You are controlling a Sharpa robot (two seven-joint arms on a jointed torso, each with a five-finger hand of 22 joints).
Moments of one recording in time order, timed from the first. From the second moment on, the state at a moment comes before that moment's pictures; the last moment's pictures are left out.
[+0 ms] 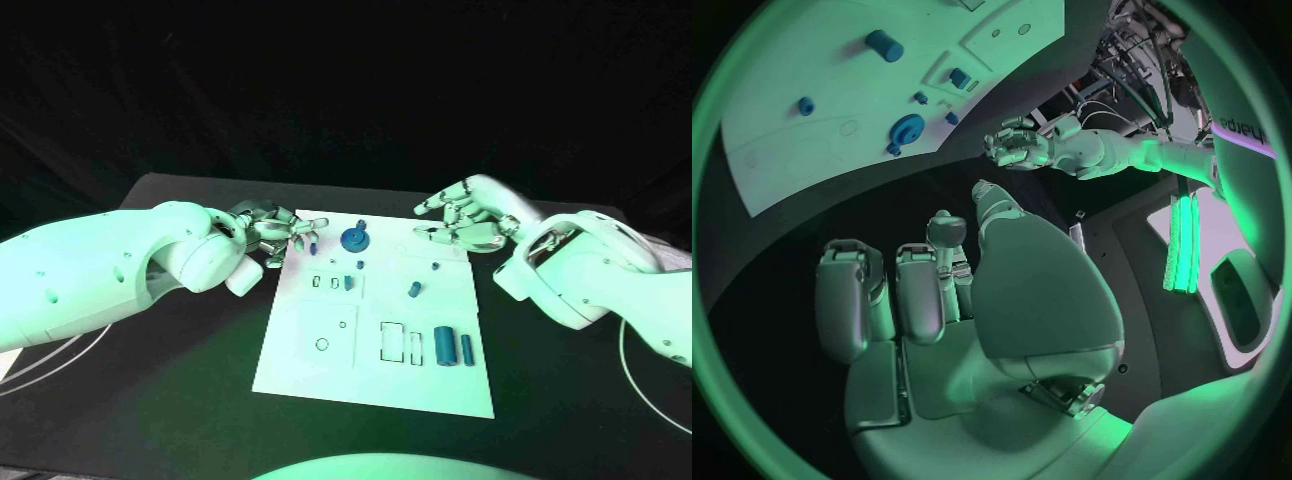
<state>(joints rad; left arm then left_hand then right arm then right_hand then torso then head) 1.28 -0.92 -0.04 1.61 -0.51 -0.26 -0.35 1.25 0.03 -0.19 0.29 0.07 0.87 0.10 0.59 0.30 1.07 0.03 0.89 0.53 1.47 -0.03 1.48 1.31 0.12 1.34 0.08 1.17 1.12 1.11 -0.96 0.14 1.76 -1.23 -0.41 -0.12 1.37 -0.13 0.08 0.27 0.36 1.02 0.14 0.07 0.08 1.21 0.05 0.94 1.06 1.47 -0.03 1.39 1.31 0.04 1.44 0.08 1.41 1.31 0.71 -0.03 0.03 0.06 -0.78</state>
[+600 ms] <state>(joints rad) 1.32 -0.66 -0.04 1.40 -0.89 0.13 -0.63 1.18 0.06 -0.27 0.29 0.05 0.94 0.05 0.67 0.36 1.21 -0.02 1.06 0.73 1.46 -0.08 1.57 1.31 0.08 1.45 0.03 1.36 1.31 1.12 -1.04 0.14 1.75 -1.05 -0.39 -0.13 1.37 -0.13 0.06 0.28 0.35 1.02 0.13 0.07 0.08 1.21 0.05 0.91 1.02 1.47 -0.03 1.35 1.31 0.05 1.43 0.08 1.38 1.30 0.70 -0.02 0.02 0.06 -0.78</state>
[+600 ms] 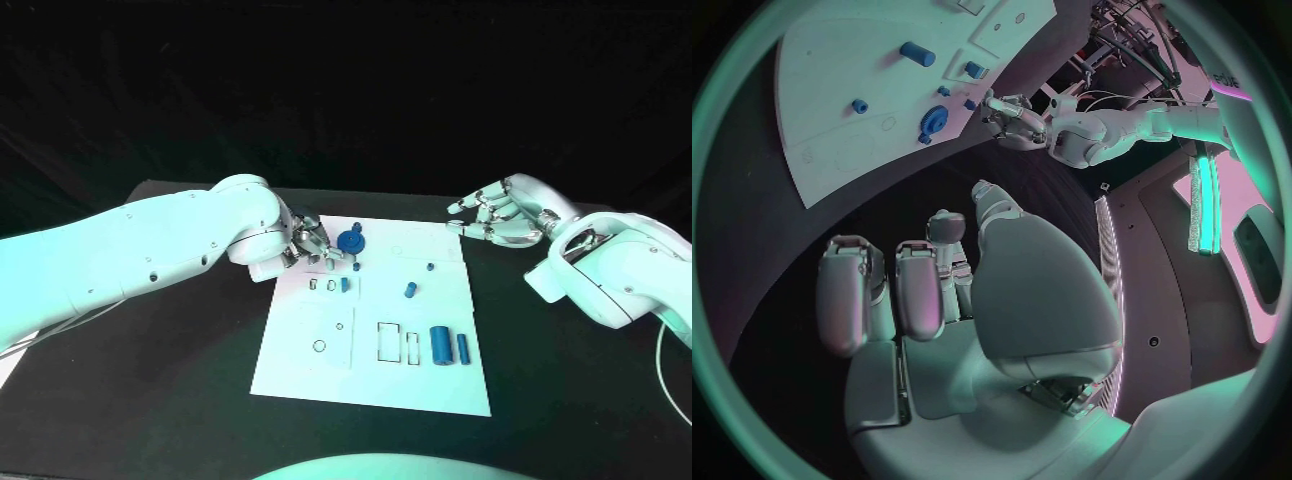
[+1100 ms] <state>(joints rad) 1.32 -0.58 -0.06 1.34 -0.93 0.22 -0.66 1.20 0.07 -0.28 0.29 0.05 0.95 0.05 0.68 0.38 1.24 -0.03 1.11 0.81 1.47 -0.08 1.57 1.31 0.06 1.46 0.03 1.39 1.31 1.12 -1.03 0.13 1.73 -1.01 -0.37 -0.15 1.37 -0.13 0.06 0.28 0.38 1.02 0.13 0.07 0.08 1.21 0.05 0.91 1.02 1.47 -0.03 1.34 1.31 0.05 1.43 0.08 1.37 1.30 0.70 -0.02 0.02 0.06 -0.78</state>
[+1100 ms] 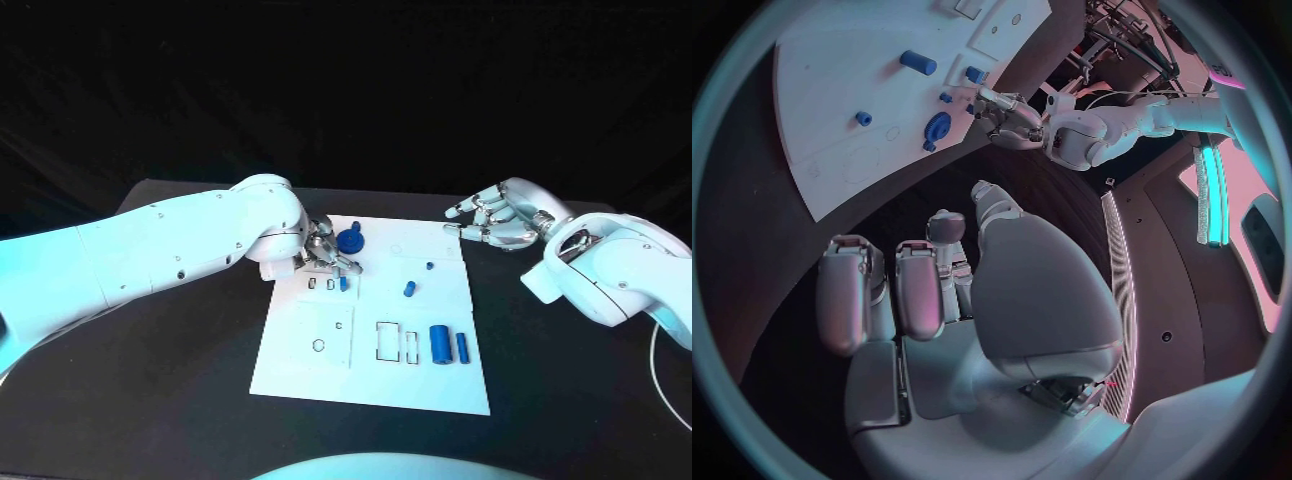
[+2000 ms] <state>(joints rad) 1.32 -0.55 -0.06 1.30 -0.94 0.28 -0.67 1.23 0.10 -0.28 0.28 0.05 0.94 0.05 0.70 0.41 1.25 -0.03 1.13 0.84 1.46 -0.08 1.57 1.31 0.06 1.46 0.02 1.41 1.31 1.11 -1.01 0.13 1.72 -0.99 -0.36 -0.15 1.37 -0.13 0.06 0.28 0.38 1.02 0.13 0.07 0.08 1.21 0.05 0.91 1.02 1.47 -0.03 1.34 1.31 0.05 1.43 0.08 1.37 1.30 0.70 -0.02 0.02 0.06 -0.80</state>
